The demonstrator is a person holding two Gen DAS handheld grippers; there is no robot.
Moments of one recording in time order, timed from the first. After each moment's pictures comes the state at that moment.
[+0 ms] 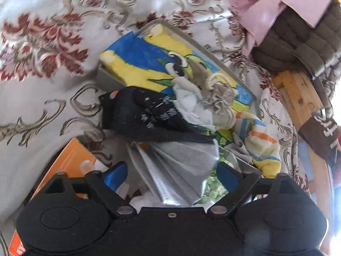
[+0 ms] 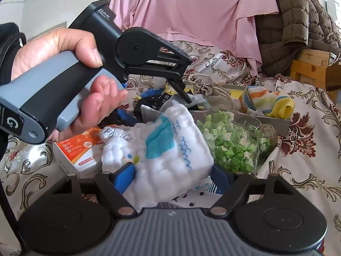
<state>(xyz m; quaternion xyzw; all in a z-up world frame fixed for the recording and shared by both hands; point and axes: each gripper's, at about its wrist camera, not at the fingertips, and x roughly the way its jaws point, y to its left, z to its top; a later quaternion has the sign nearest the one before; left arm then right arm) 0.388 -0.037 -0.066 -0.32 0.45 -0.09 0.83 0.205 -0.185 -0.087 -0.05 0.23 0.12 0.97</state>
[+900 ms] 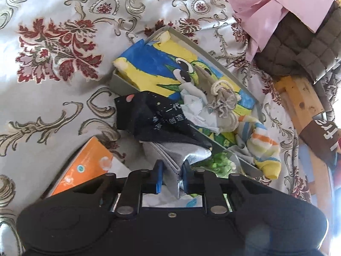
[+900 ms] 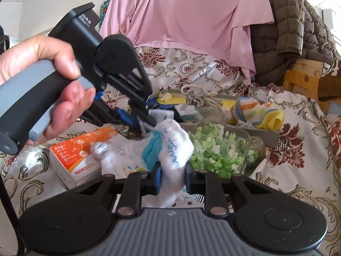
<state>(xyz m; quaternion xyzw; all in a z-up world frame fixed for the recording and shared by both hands) 0.373 -0.025 -0.054 -0.31 0.44 -0.07 0.84 0.201 -0.186 -0.074 -0.06 0.20 0.10 0.97</state>
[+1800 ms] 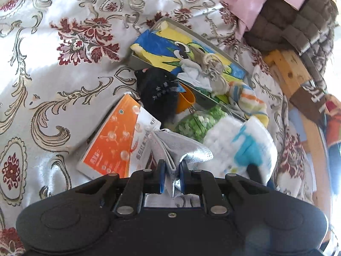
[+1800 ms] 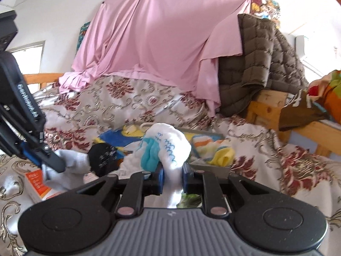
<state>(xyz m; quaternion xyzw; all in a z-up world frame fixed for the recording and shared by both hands) 0.279 -0.004 -0.015 -0.26 0.48 -0.10 0.83 0.179 -0.220 -0.037 -0.07 0.12 0.02 0.99</state>
